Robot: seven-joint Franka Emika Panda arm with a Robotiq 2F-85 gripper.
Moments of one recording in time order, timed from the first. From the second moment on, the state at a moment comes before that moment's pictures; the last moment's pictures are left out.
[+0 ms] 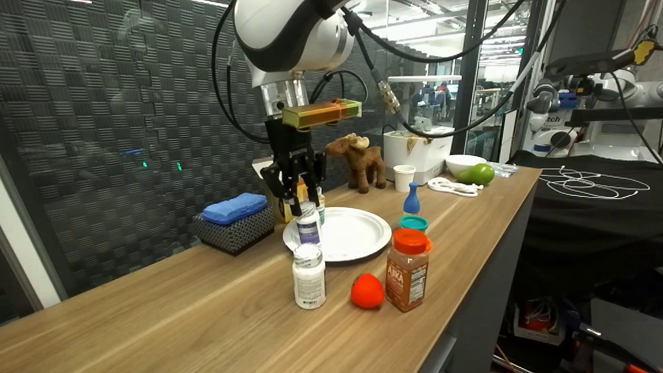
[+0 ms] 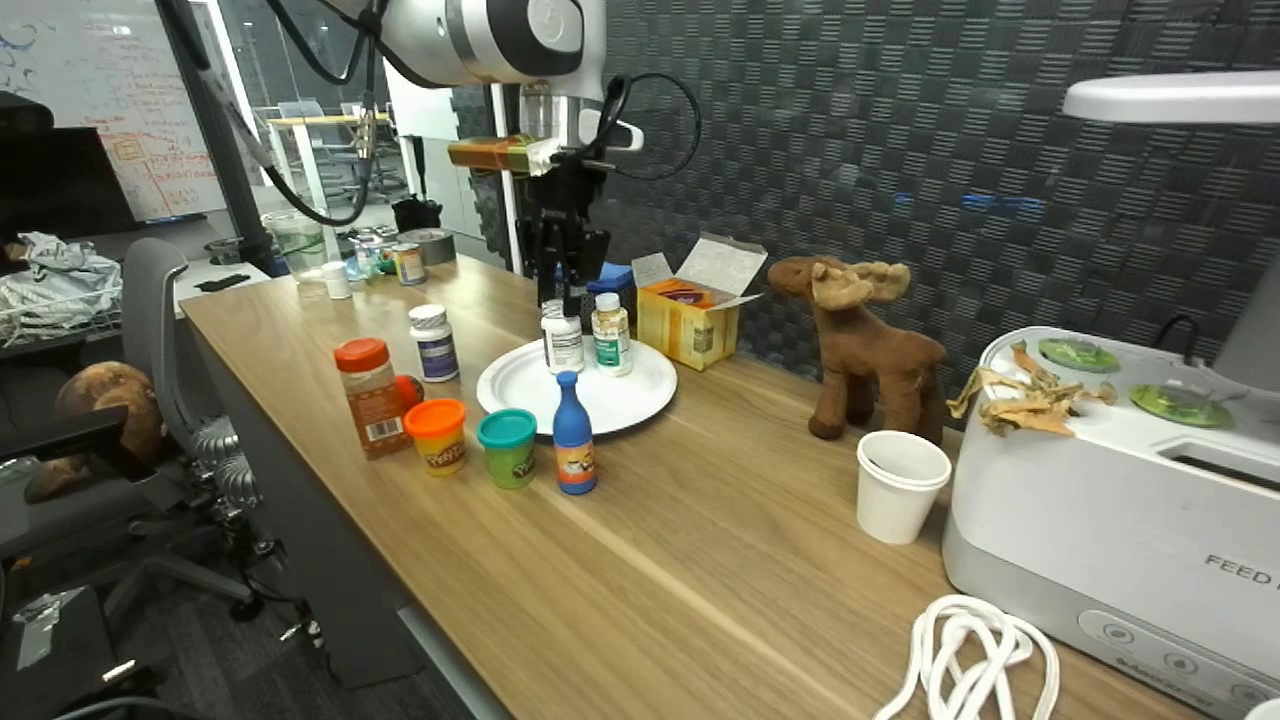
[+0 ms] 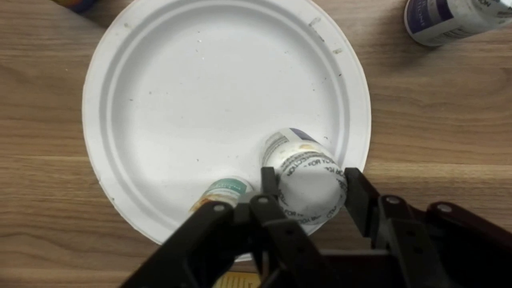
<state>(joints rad) 0.15 0.58 0.05 -1.42 -0.07 1.85 0.21</state>
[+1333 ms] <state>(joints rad) 0.27 0.41 0.10 -1.59 -0.03 1.74 0.45</state>
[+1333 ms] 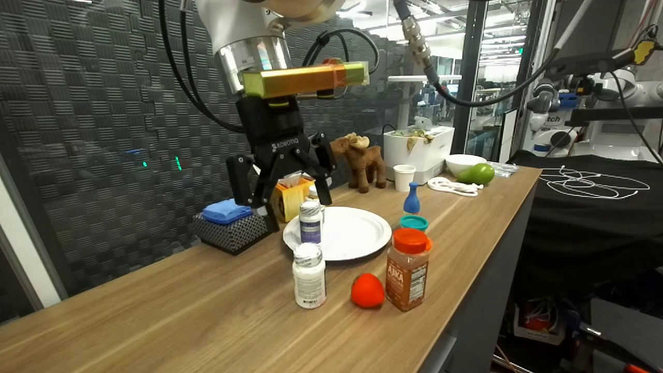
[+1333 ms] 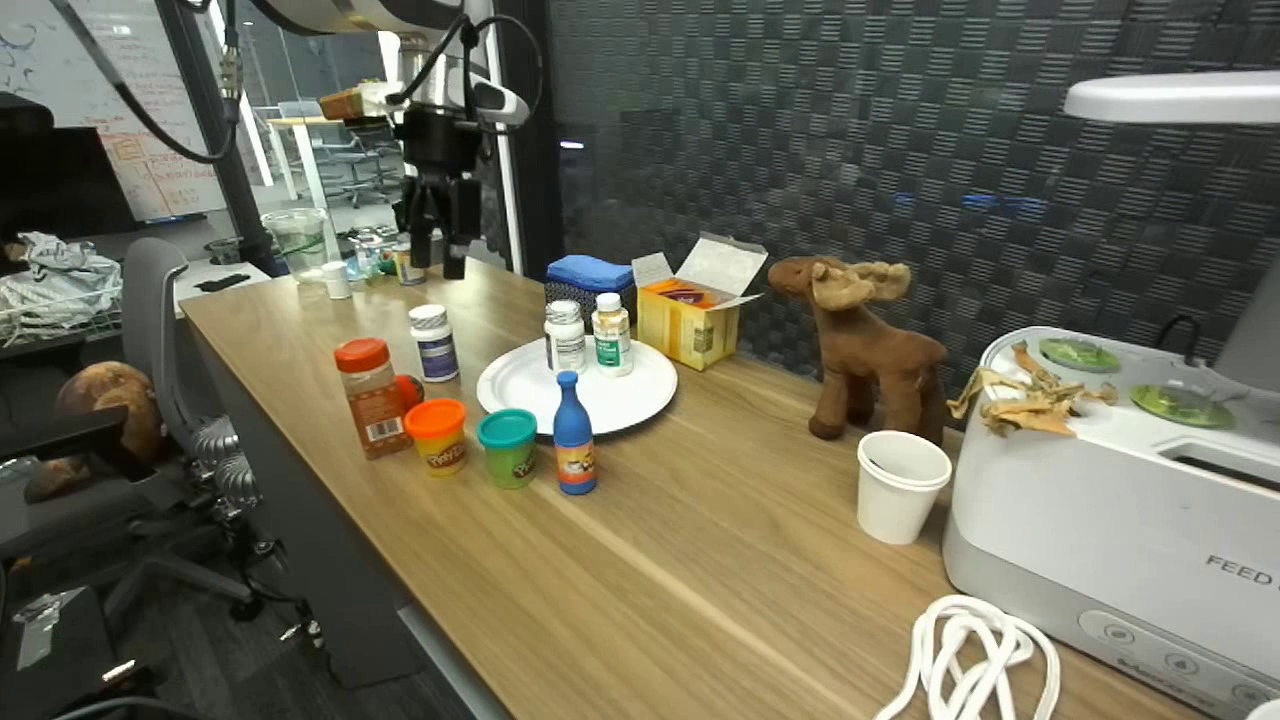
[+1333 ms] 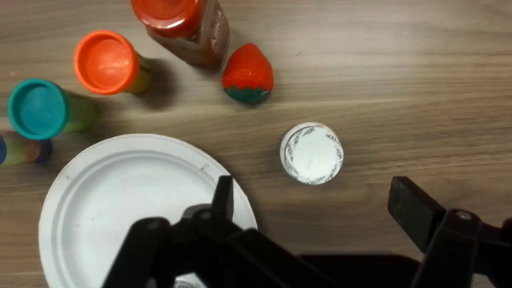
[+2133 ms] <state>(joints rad) 0.30 0.37 0.11 -1.79 -0.03 1.92 0.54</state>
